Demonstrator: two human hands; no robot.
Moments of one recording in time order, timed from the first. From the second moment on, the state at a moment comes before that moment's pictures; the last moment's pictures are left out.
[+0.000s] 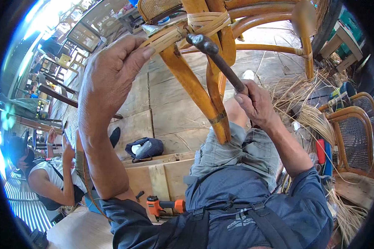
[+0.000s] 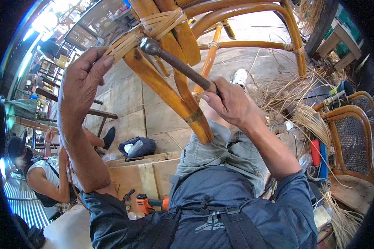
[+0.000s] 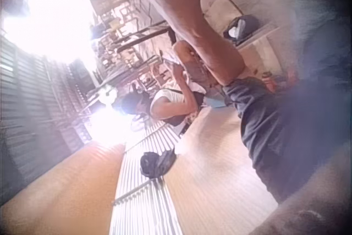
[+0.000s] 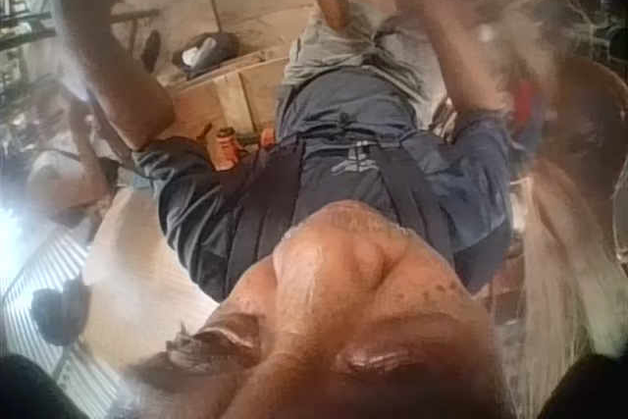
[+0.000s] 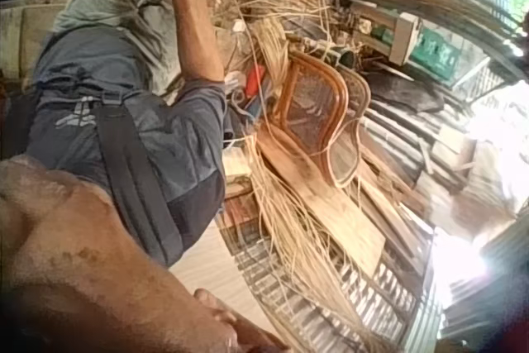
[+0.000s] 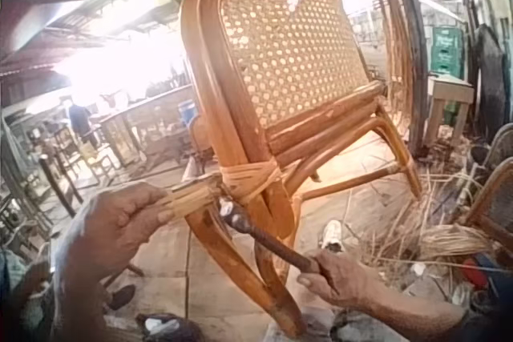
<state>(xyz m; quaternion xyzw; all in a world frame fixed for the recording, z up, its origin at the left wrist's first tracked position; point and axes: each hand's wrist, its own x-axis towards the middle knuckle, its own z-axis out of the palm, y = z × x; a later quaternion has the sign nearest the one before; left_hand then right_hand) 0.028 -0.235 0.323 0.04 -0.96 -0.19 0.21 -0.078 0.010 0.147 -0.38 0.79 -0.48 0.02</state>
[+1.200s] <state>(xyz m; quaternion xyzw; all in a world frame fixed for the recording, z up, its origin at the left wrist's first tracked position) 0.025 -0.242 0.322 0.02 -0.97 -0.16 0.20 -0.064 -0.008 0.160 -0.42 0.69 -0.58 -0.08</state>
